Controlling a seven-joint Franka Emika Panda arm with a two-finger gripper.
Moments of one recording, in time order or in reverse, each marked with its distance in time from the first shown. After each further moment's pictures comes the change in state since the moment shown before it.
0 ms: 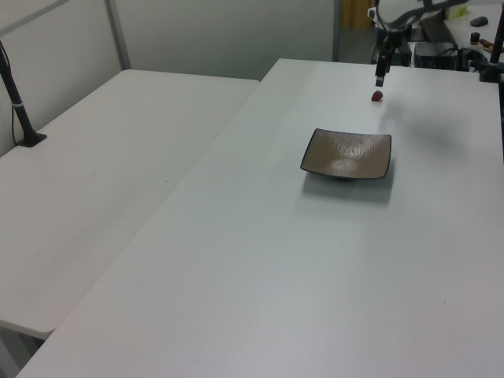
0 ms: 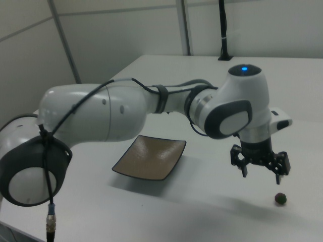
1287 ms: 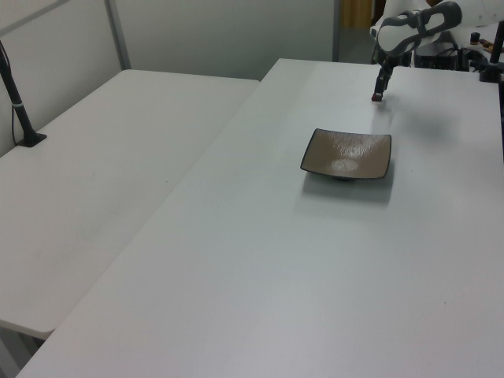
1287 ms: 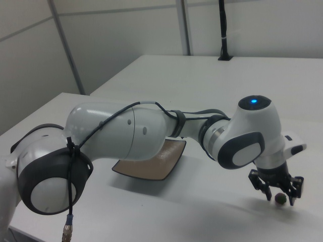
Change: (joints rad) arm -0.027 0.121 -0.022 -0.002 0.000 0.208 -0.006
